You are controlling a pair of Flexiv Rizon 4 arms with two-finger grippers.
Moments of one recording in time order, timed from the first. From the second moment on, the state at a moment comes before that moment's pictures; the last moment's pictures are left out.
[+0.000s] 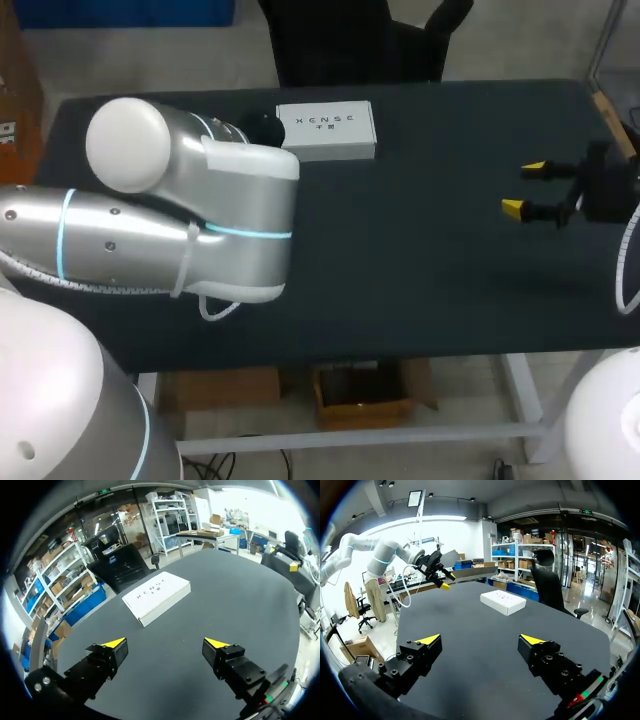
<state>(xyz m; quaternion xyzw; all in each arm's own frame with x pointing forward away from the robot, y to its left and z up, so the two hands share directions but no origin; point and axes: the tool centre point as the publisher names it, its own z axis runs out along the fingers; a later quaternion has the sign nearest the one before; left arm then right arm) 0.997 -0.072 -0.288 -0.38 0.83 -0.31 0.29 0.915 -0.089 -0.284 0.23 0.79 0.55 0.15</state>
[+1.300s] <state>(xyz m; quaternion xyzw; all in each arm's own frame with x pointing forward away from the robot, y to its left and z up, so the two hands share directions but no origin) 1.041 -0.063 -0.273 -0.34 0.81 -0.35 0.33 0.915 -0.089 -0.284 0.23 0.79 0.55 0.15</state>
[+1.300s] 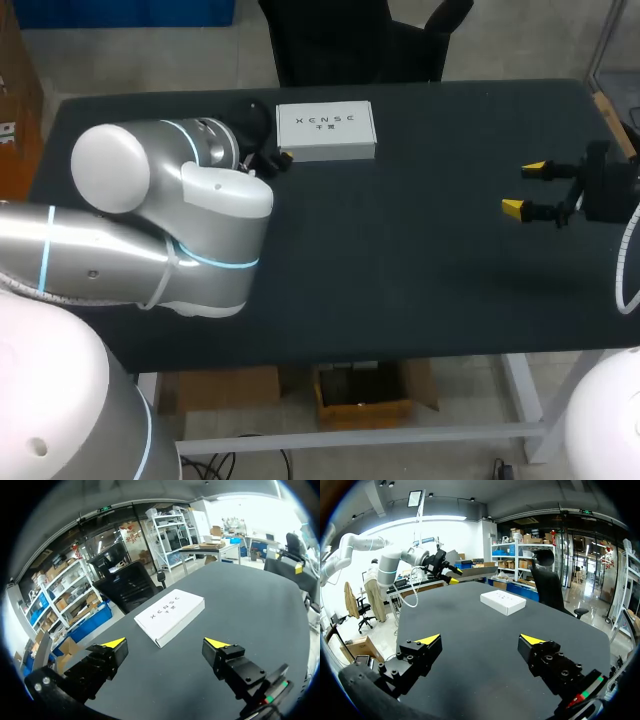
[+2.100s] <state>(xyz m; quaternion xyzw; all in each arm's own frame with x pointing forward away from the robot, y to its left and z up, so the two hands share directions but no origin) 1.033 -0.045 -0.281 -0.18 0.86 -0.40 0.25 0.915 -0.089 -0.284 0.23 0.79 0.55 0.15</state>
